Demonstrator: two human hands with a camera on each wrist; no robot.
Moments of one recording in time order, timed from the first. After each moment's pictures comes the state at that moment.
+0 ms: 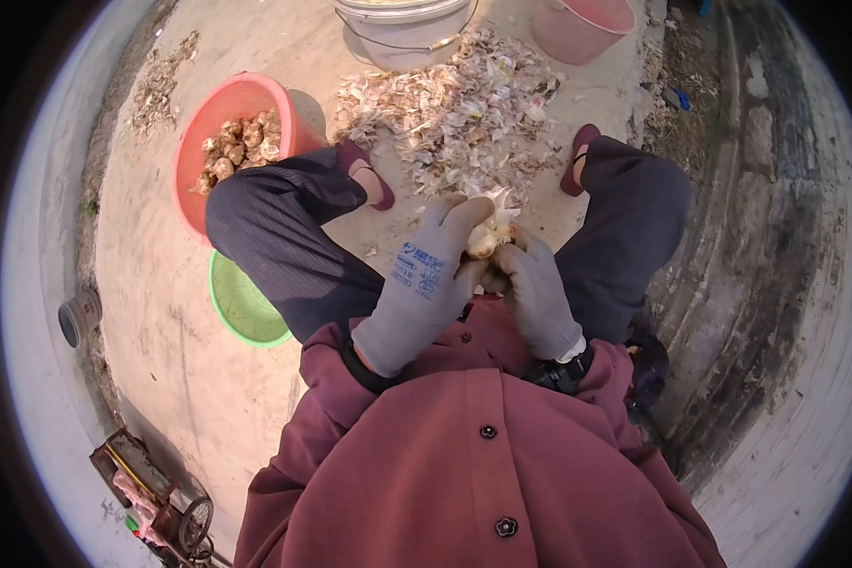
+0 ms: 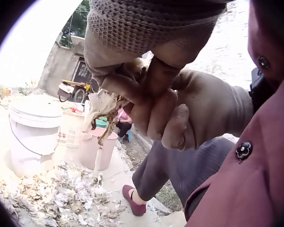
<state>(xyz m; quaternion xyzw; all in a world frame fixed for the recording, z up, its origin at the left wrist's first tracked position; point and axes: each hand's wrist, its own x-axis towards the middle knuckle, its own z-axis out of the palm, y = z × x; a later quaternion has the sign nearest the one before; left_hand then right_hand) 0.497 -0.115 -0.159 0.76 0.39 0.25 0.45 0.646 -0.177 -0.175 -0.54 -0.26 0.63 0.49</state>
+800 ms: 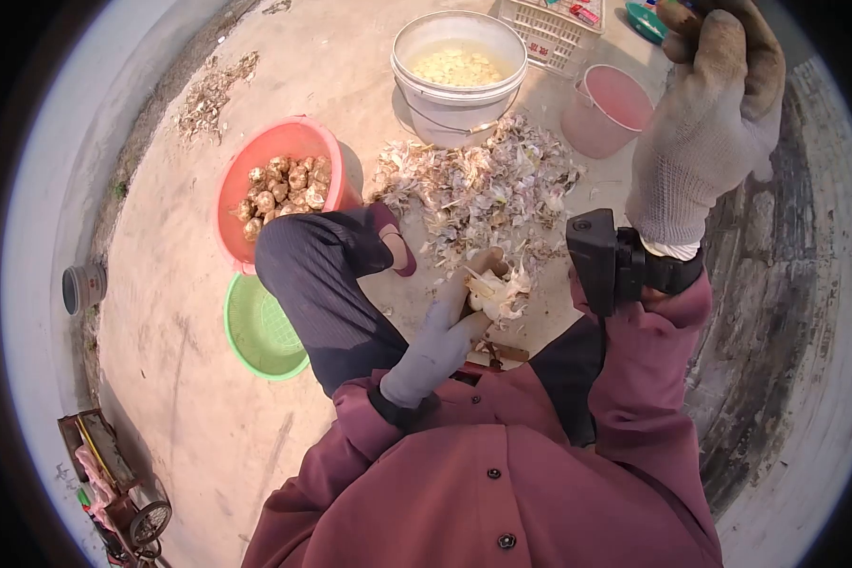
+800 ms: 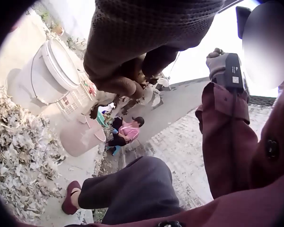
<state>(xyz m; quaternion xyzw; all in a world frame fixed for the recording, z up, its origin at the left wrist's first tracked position) 0.495 -0.108 -0.145 0.41 0.39 0.32 0.76 0.686 0.020 0.005 -0.46 -0.53 0.02 0.71</state>
